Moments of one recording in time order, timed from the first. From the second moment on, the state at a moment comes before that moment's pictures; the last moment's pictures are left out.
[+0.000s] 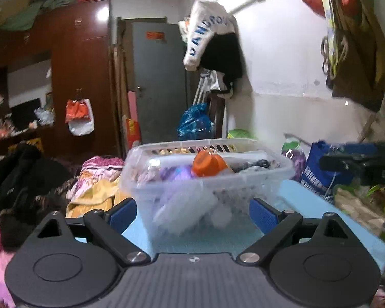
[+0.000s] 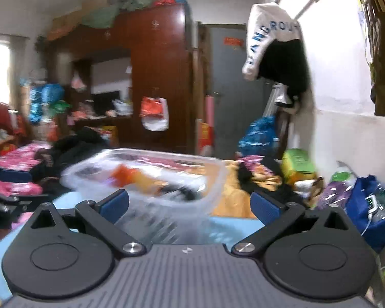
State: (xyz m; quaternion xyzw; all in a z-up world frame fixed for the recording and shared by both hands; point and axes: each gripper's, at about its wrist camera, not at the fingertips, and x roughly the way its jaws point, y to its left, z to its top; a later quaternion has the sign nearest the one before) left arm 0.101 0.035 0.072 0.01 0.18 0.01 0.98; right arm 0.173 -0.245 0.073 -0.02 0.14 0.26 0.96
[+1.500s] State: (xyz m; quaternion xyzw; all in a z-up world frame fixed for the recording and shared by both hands) left arm 0.015 -0.011 0.053 0.00 0.13 0.04 0.99; right arm 0.096 -0.255 0.052 -0.02 0.13 0.24 0.96
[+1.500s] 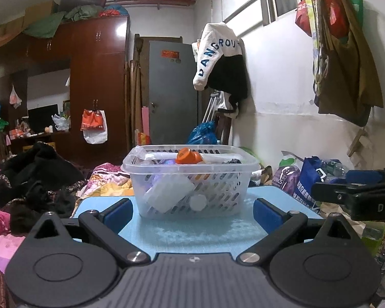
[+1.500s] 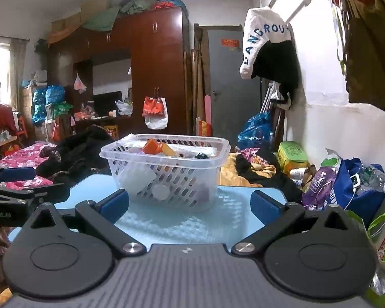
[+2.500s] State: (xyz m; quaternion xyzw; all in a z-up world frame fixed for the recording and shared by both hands) left arm 0.014 -0.015 0.051 0.00 0.13 0.03 0.99; right arm 0.096 -0.256 0.050 -0.01 0.13 0.24 0.96
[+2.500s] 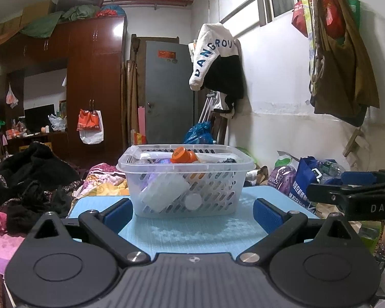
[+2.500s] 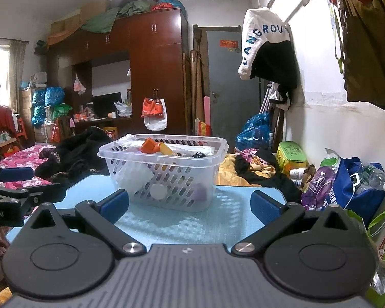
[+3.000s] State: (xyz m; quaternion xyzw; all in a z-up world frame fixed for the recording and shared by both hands) left arm 0.015 -0.018 0.052 0.00 0.13 0.03 0.99; right arm 0.097 -0.257 0.050 -0.01 0.13 0.24 0.96
